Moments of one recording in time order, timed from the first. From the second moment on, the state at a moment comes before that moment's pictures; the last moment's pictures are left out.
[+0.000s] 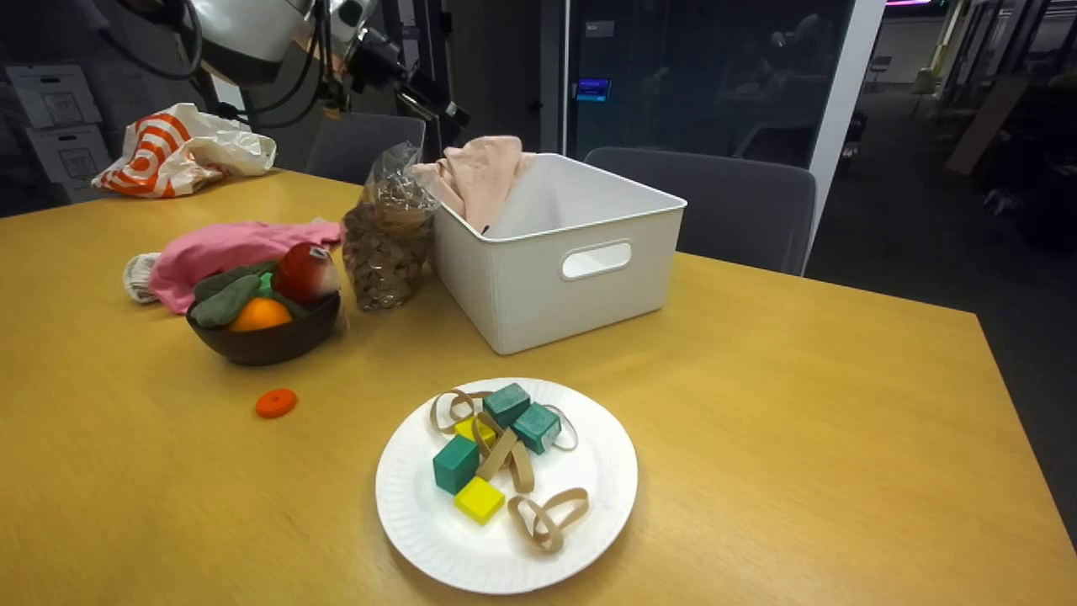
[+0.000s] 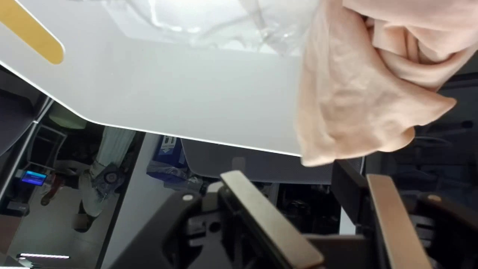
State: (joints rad) arm 0.47 0.43 -0.15 -1.57 -1.01 2.14 1.49
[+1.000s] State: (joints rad) arm 0.35 0.39 0.20 -1.78 -0.72 2.48 0.99
